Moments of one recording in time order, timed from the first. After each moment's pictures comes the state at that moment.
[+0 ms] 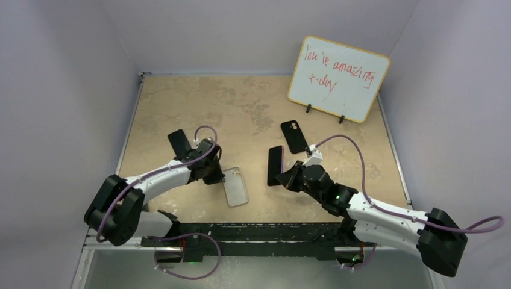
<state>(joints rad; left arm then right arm) -0.54 1.29 0.58 -0.38 -0.02 -0.86 0.91 0.93 0.33 0.07 0.22 0.99</state>
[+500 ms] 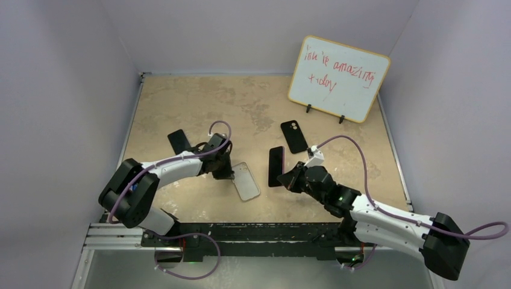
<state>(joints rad) -0.61 1.49 0.71 -0.32 0.04 -0.80 0.91 0.84 0.31 0.03 0.21 0.99</state>
